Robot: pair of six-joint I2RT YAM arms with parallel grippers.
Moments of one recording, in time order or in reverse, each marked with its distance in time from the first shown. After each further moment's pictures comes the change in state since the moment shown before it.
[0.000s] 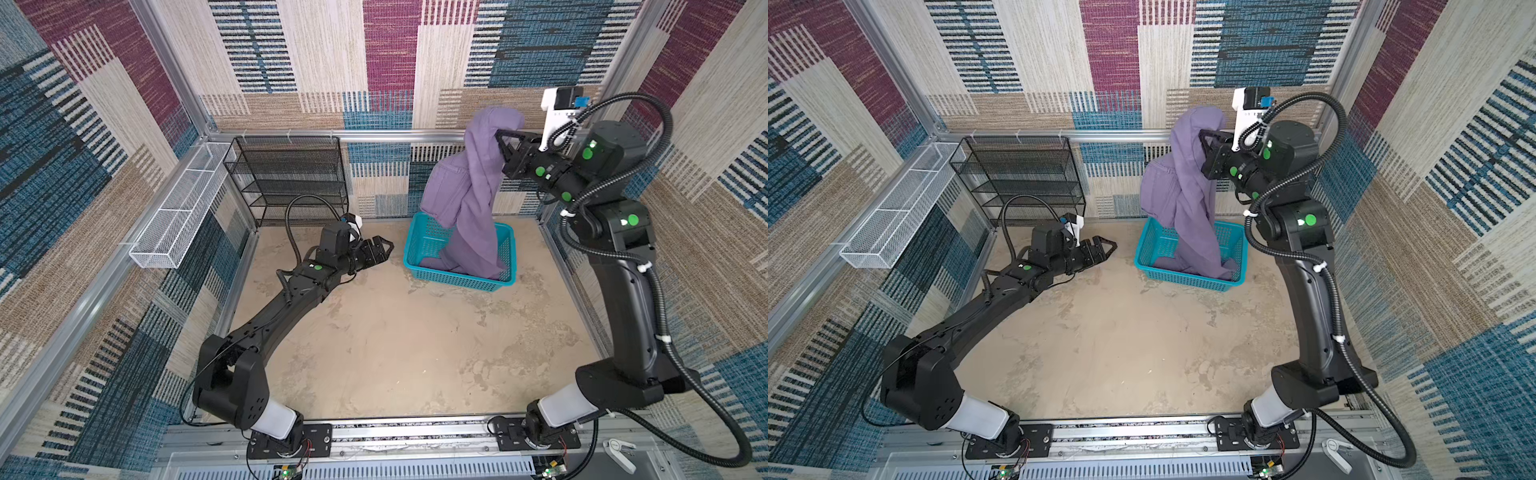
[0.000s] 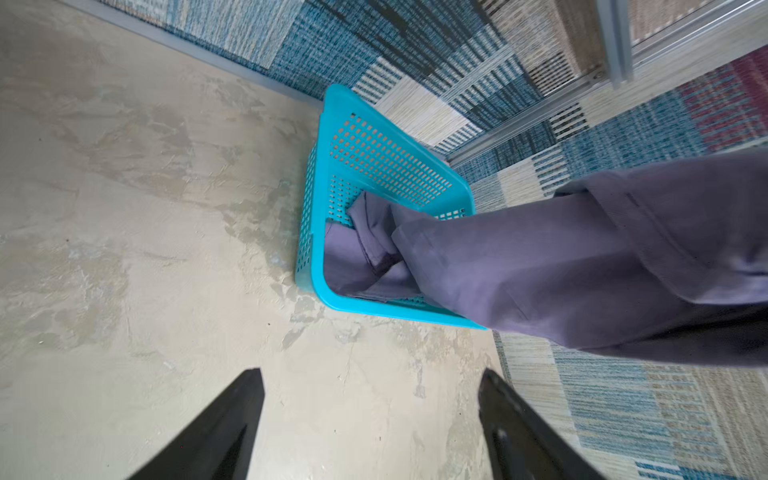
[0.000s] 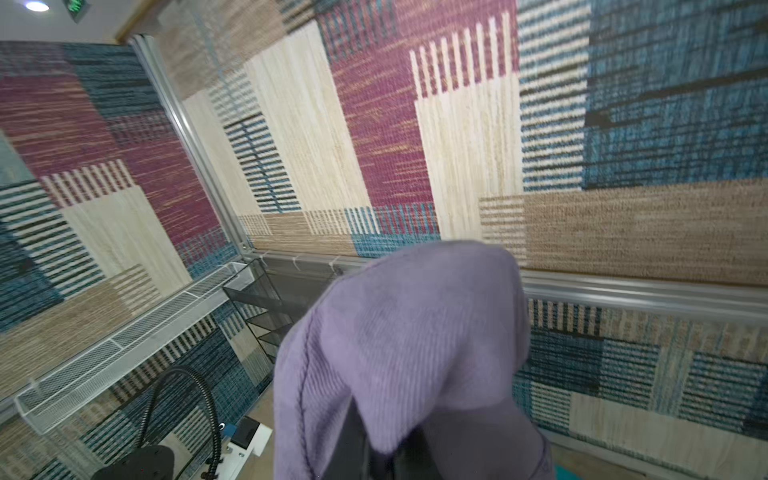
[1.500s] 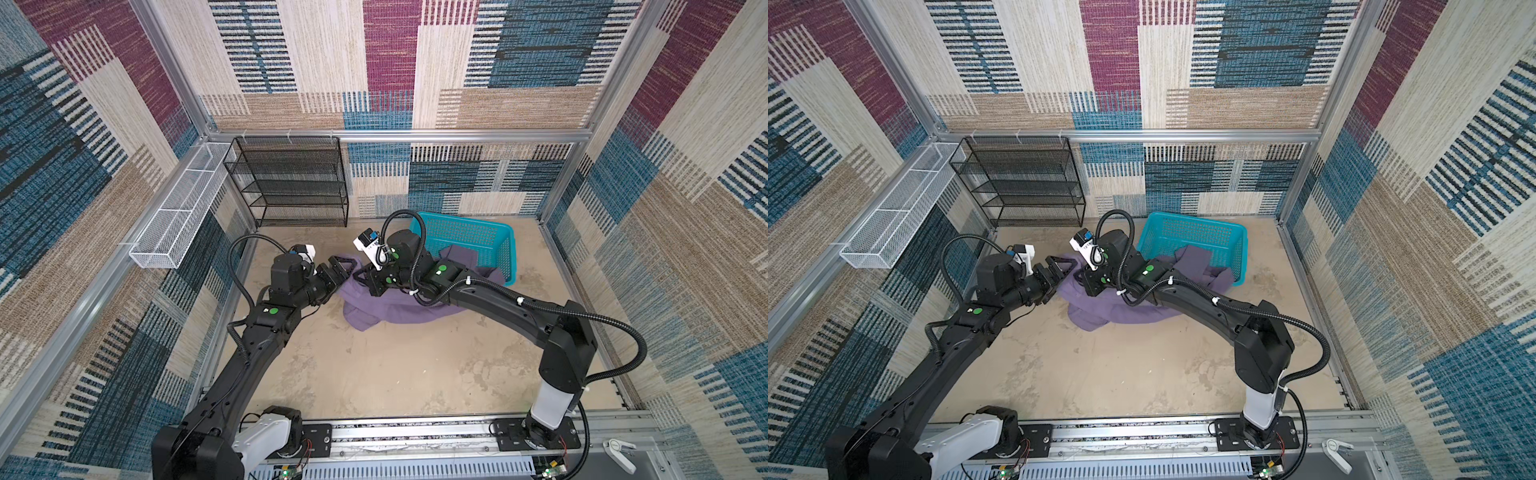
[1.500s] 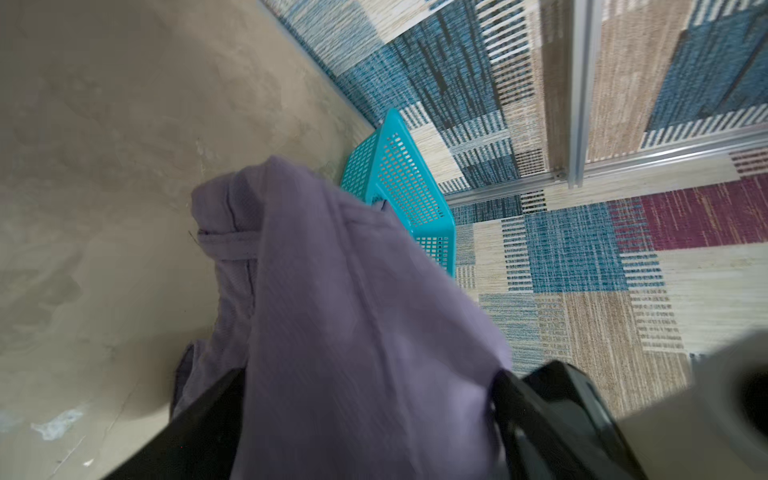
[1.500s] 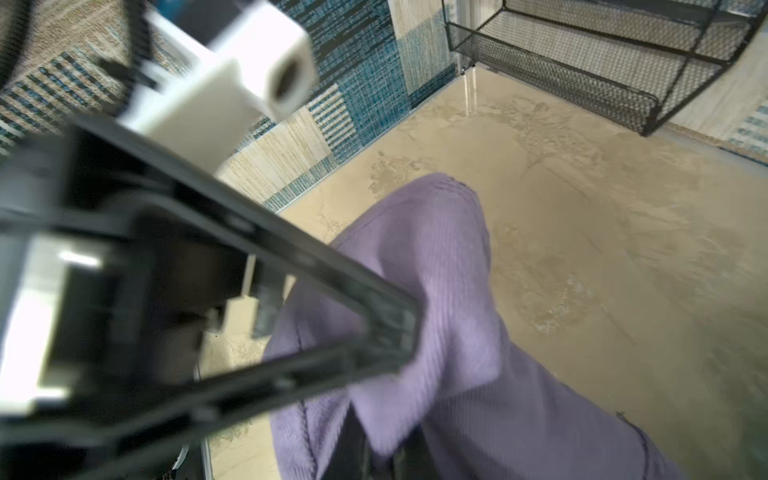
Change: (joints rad) left arm 0.214 -0.371 -0.393 0.009 0.129 -0.270; right arm 0.603 0.285 -0.632 0.289 -0.015 -0.066
